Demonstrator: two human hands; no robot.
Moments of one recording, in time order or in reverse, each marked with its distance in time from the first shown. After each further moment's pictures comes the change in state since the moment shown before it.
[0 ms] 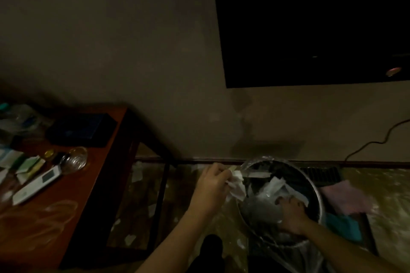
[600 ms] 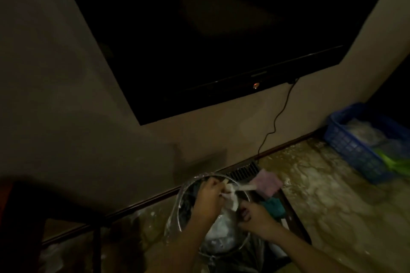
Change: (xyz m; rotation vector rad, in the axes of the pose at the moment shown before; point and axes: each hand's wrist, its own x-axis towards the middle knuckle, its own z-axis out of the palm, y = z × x) left_hand 0.073 0.084 0.090 -0.175 -0.319 0.247; right_hand -0.102 0.013 -0.054 0.674 0.315 0.018
